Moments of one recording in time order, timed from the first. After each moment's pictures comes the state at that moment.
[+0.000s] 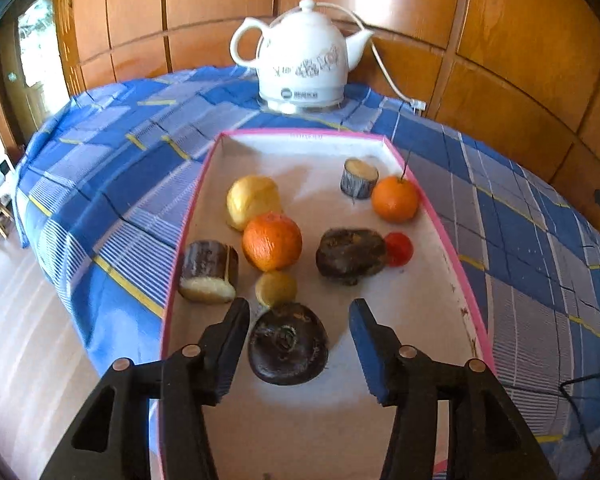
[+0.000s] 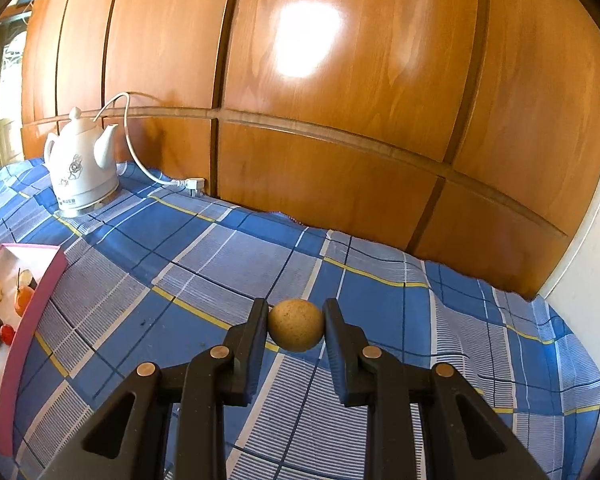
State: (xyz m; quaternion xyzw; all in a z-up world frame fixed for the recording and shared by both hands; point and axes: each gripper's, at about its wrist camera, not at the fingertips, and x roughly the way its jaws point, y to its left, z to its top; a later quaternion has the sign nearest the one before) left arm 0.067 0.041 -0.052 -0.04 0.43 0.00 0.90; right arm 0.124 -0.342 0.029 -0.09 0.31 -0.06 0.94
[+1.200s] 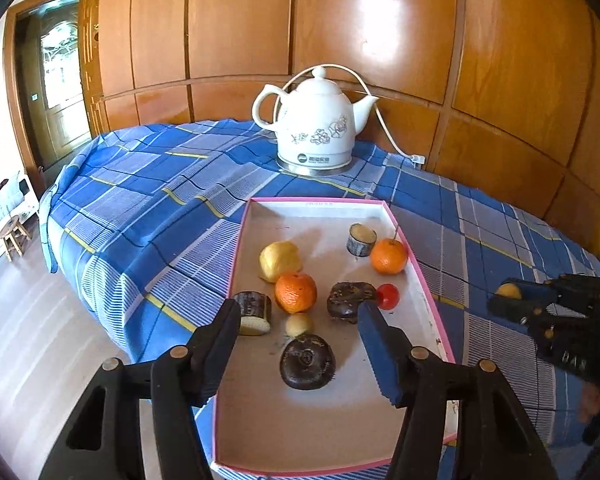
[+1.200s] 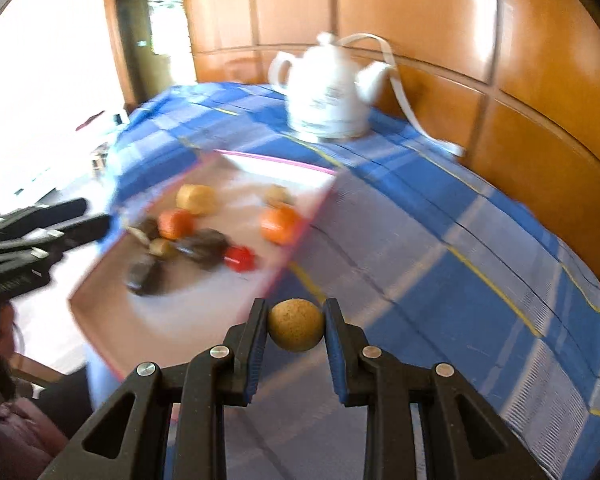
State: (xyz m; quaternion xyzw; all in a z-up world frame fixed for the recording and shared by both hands) left arm 0.032 0.054 0.002 -0.04 0.36 0.02 0.93; right arm 0.078 -0.153 -0.011 -0.12 0.40 0.27 0.87
